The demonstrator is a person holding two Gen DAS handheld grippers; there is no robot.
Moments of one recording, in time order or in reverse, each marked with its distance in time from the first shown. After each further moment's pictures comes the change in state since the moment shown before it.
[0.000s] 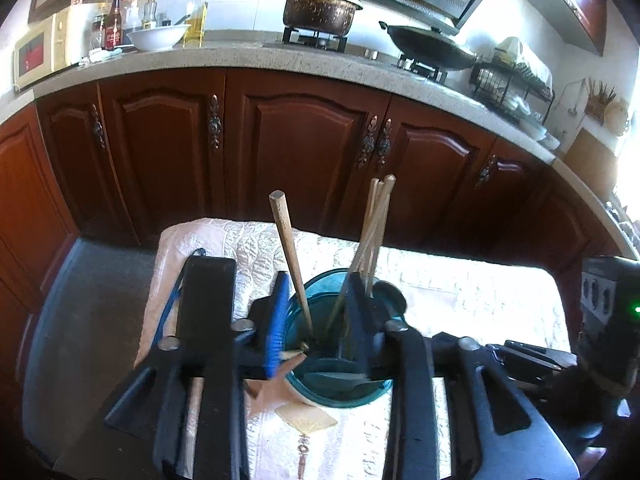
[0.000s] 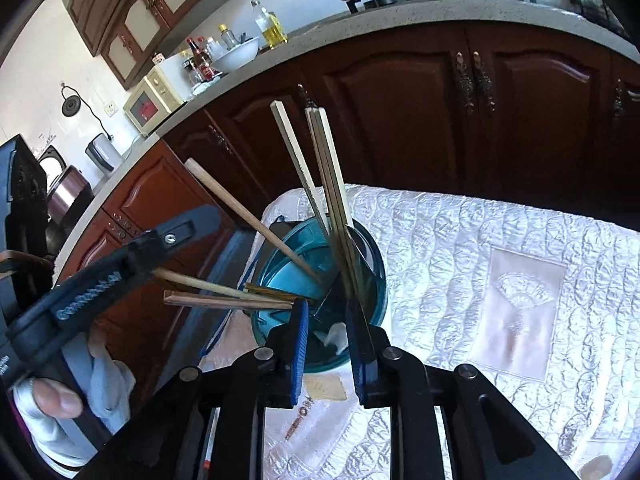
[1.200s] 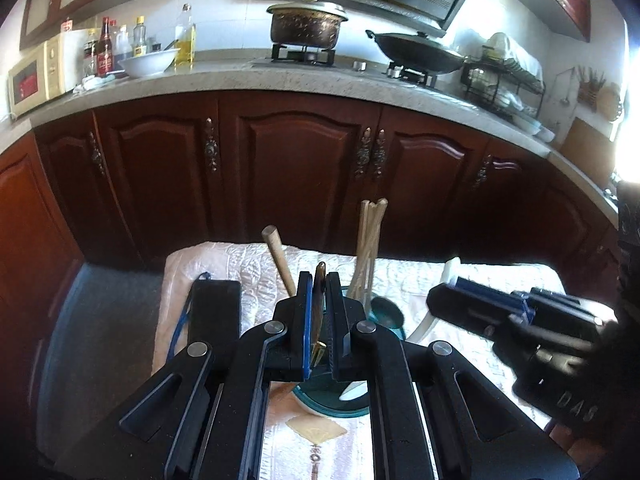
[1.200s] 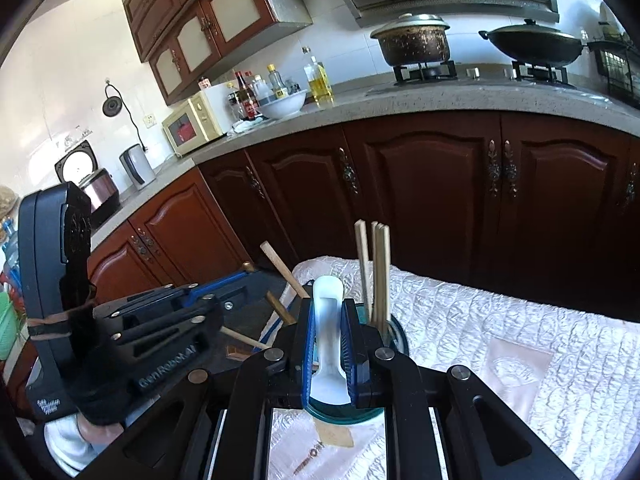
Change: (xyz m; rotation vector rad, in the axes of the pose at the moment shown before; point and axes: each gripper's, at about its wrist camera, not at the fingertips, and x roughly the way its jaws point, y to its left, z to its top) left arm -0.002 -0.005 0.011 0.066 -0.033 0.020; right arm -0.035 0.043 0.028 -0.137 -0.159 0.037
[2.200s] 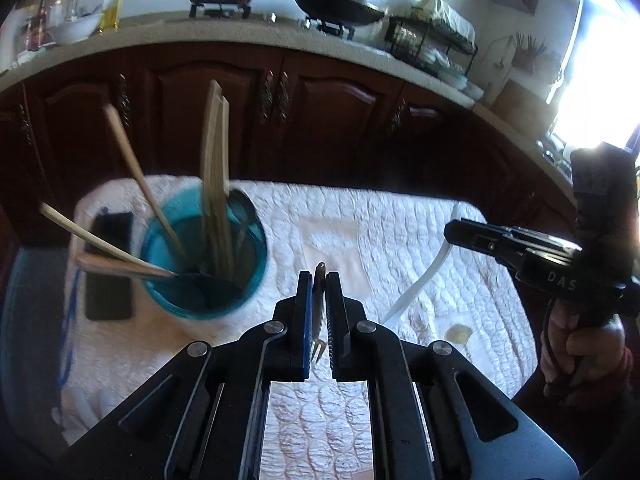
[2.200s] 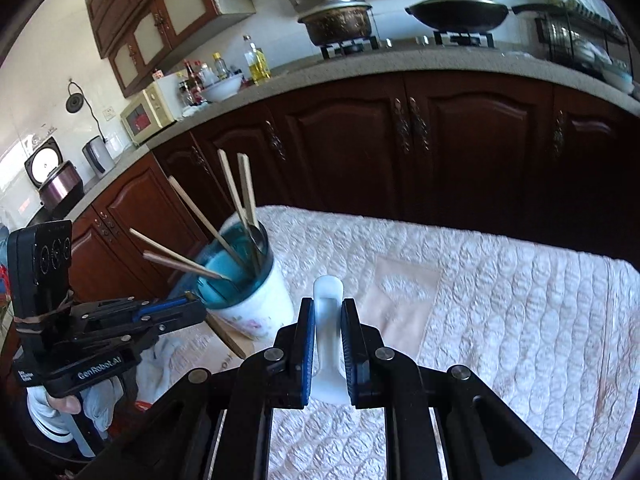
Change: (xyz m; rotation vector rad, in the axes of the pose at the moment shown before) left arm -0.021 -0.077 -0.062 0.053 0.119 -0.270; right arm -0.100 -0.100 -0.060 0.037 0.051 -0.128
